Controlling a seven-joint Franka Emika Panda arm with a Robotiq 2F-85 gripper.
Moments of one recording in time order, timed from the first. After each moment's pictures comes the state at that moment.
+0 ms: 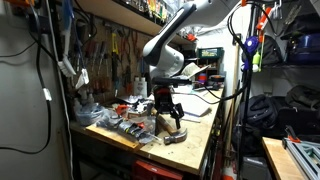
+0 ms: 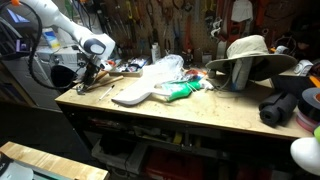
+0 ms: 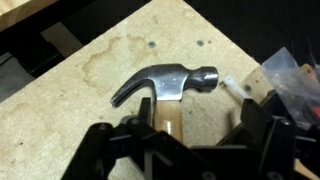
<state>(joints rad) -0.03 0.46 -0.04 -1.89 0.53 1.79 0.39</state>
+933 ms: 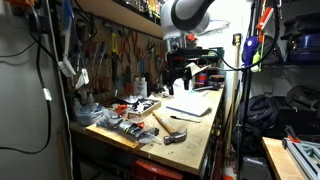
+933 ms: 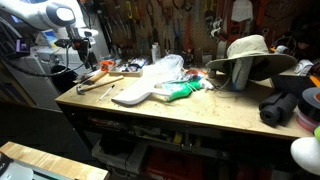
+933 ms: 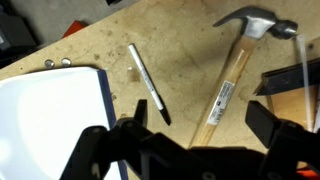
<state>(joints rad) 0.02 -0.04 -0.05 -2.21 -0.08 2.10 0.41</state>
